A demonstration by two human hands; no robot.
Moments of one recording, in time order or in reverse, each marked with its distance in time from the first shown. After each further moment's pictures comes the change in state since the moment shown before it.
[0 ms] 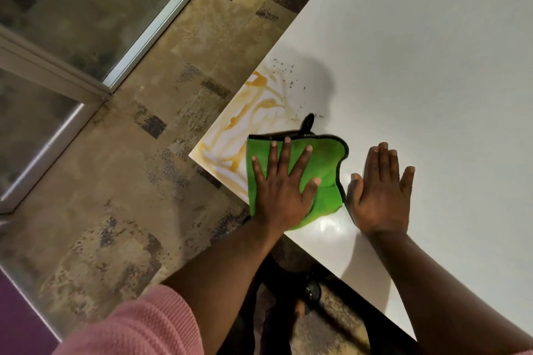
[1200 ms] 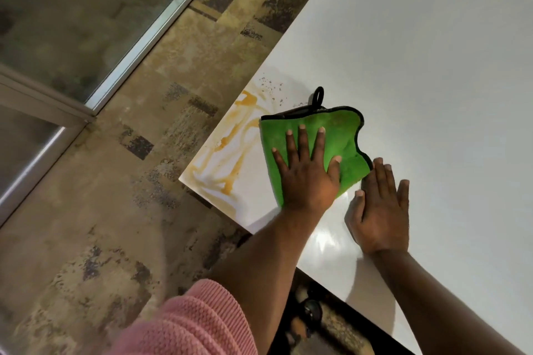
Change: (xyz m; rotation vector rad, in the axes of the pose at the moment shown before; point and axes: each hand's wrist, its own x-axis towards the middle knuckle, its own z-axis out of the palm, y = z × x) left_hand 0.075 0.061 0.000 -0.097 0.028 -0.095; right_hand -0.002 -0.006 -0.009 0.128 0.042 0.009
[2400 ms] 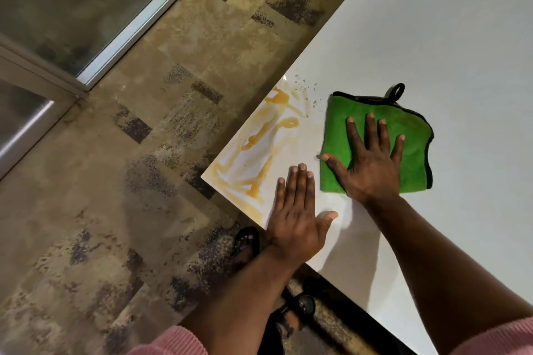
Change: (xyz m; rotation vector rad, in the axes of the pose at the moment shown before) left_hand -0.071 -0.100 -0.011 -0.020 0.012 0.246; right_hand 0.100 -0.077 0.016 -0.173 -0.087 -0.146
